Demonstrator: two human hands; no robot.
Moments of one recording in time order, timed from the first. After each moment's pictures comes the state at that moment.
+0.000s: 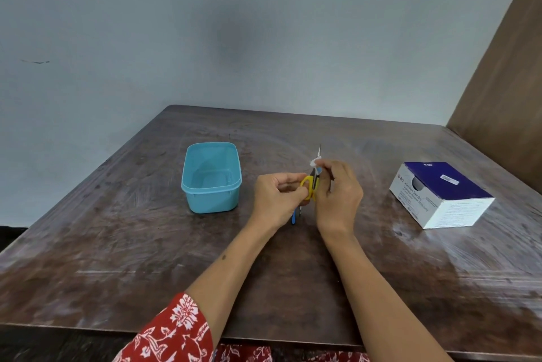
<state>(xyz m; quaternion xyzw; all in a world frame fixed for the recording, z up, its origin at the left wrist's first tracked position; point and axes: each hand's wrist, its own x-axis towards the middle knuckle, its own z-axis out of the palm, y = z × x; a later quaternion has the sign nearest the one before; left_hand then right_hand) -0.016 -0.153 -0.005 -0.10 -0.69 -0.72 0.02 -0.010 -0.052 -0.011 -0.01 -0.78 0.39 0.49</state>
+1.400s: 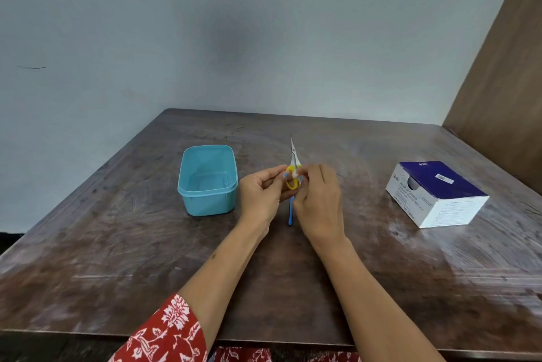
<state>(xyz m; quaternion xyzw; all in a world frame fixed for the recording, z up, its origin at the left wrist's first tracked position) -0.024 -0.157 -0.004 -0.03 -0.58 -0.81 0.02 -0.002 -0.066 -0.009 0.05 -0.86 0.28 0.42</state>
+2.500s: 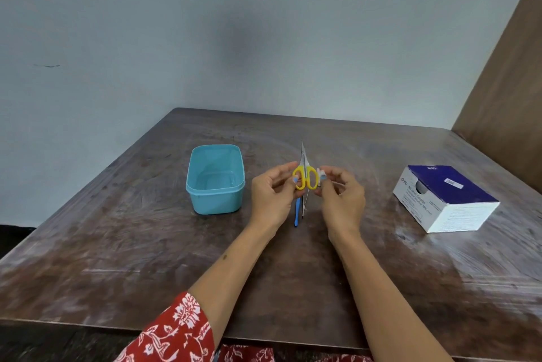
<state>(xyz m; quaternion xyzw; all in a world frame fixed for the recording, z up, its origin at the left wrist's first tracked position) -0.027 -0.153 -0.010 -0.08 -0.62 -0.78 0.06 -0.018 -0.048 -0.019 -0.13 -0.69 0.63 0.33</state>
